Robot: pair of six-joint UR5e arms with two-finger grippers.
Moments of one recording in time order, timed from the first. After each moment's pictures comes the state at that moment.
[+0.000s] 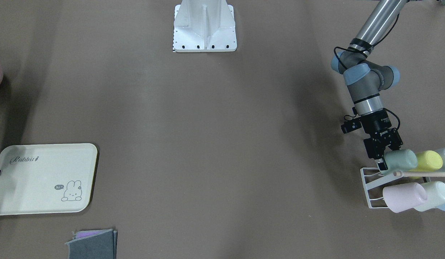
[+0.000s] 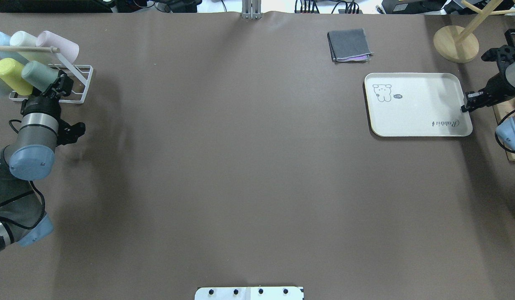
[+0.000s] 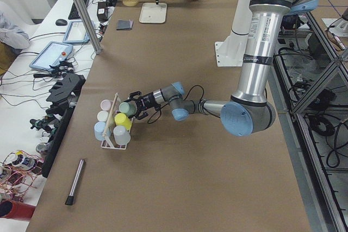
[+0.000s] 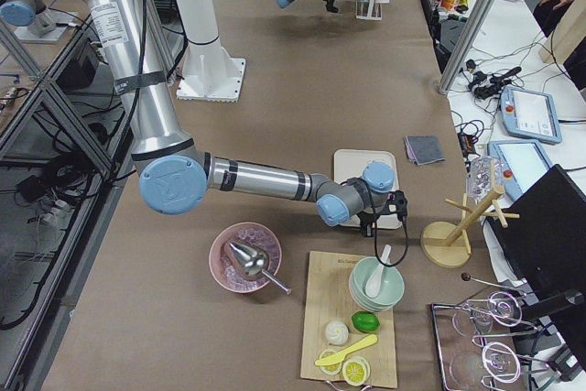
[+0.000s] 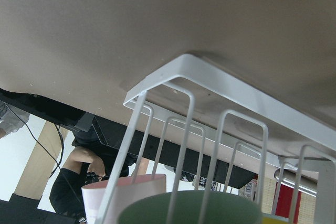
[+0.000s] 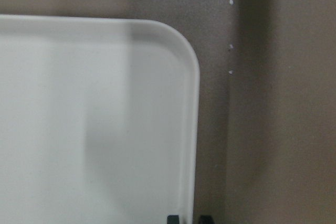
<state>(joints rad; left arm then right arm) -0.66 -1.74 -1.31 -2.61 -0.76 1.51 1.19 -1.30 1.10 -0.93 2.28 0.52</state>
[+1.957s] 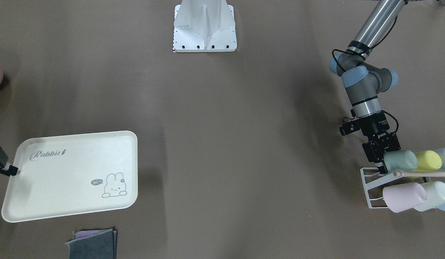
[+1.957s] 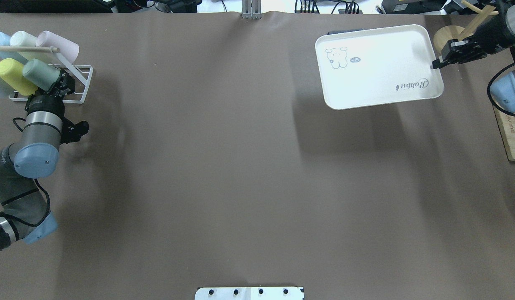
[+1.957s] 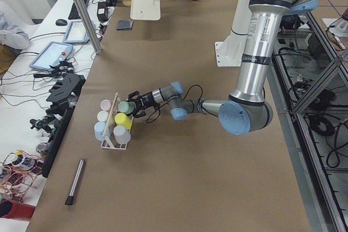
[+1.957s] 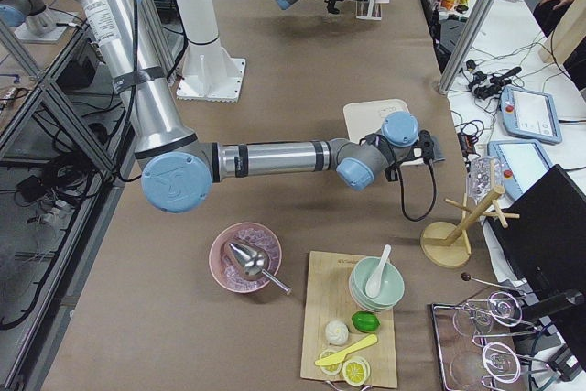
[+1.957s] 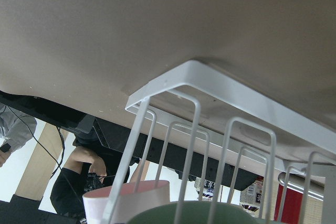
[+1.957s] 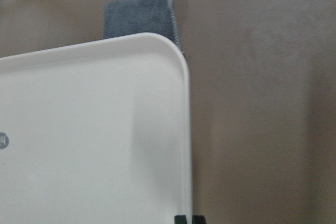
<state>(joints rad) -0.66 -1.76 -1.29 -2.62 -0.76 1.54 1.21 -1.20 1.36 -0.89 2.49 0.78</state>
